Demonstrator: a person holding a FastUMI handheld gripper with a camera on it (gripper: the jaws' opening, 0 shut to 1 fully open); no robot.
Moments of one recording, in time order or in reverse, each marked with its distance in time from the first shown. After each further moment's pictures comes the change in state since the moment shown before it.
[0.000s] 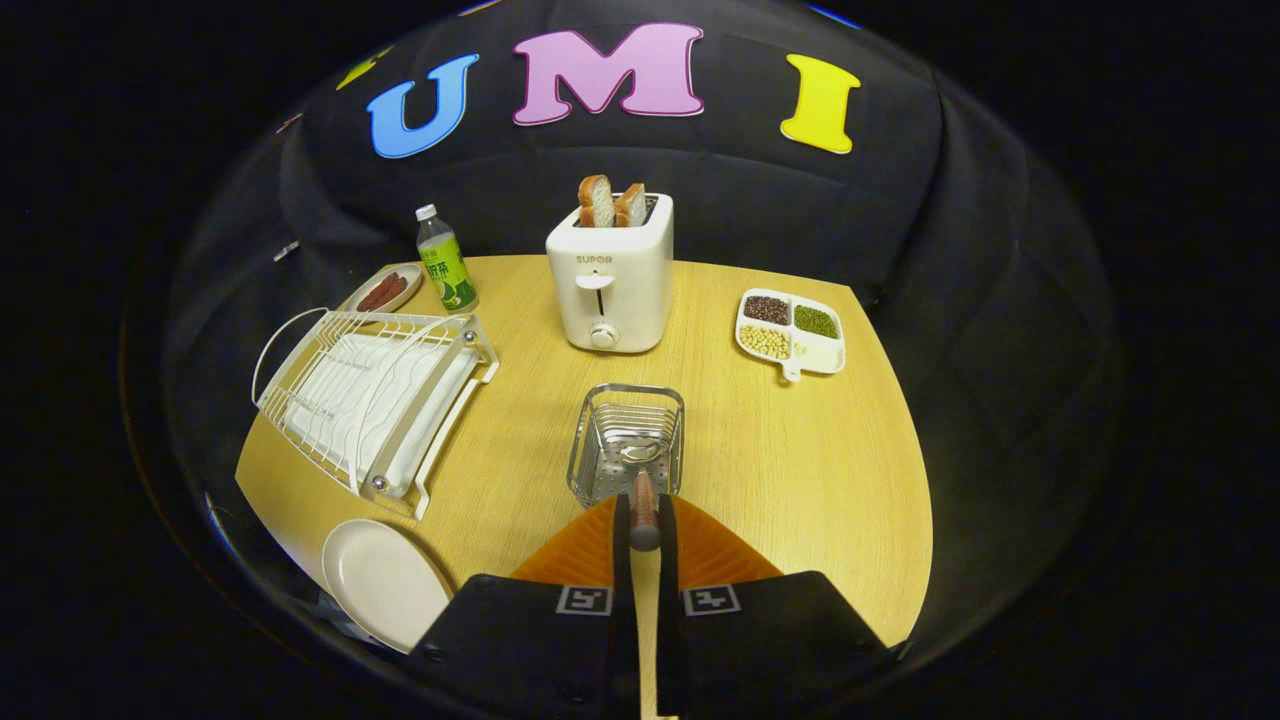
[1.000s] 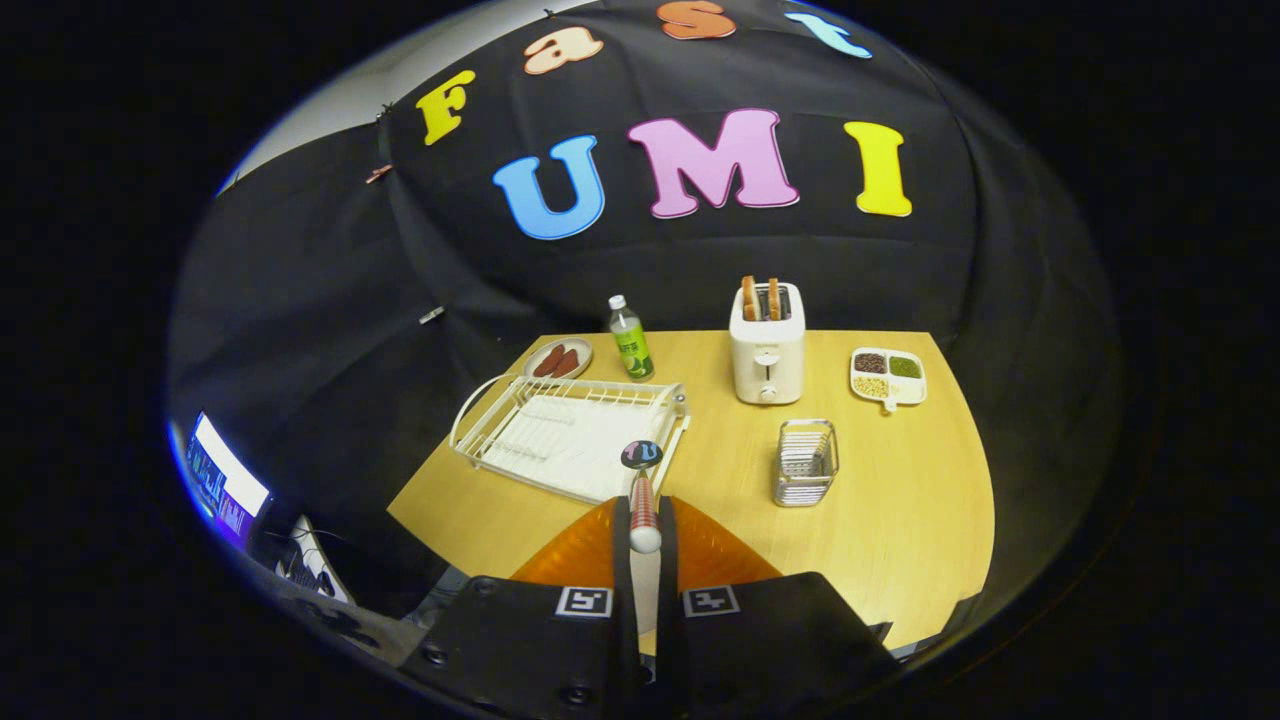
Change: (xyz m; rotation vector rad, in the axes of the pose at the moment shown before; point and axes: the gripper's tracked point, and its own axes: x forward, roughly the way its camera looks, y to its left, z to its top) arm -0.201 0.165 0.007 0.039 -0.151 0.374
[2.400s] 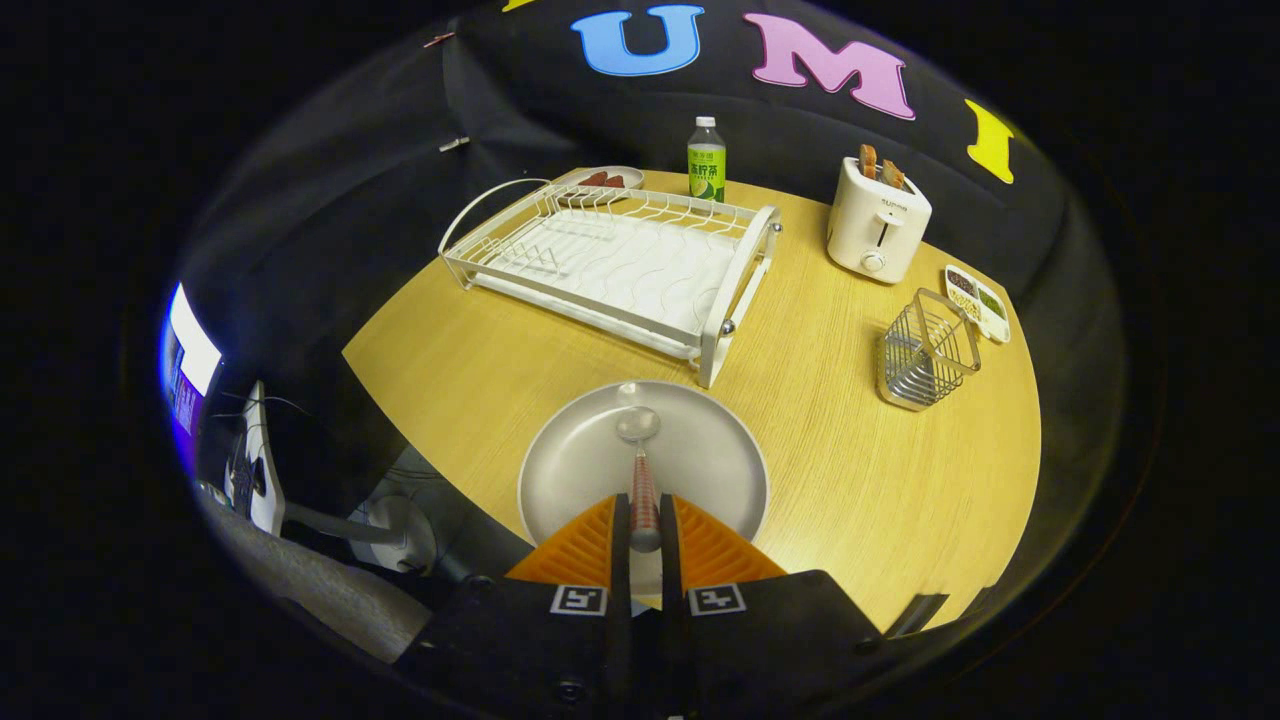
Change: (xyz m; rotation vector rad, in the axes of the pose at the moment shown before) arm 0.099 0.032 -0.171 -0.214 0.383 -0.052
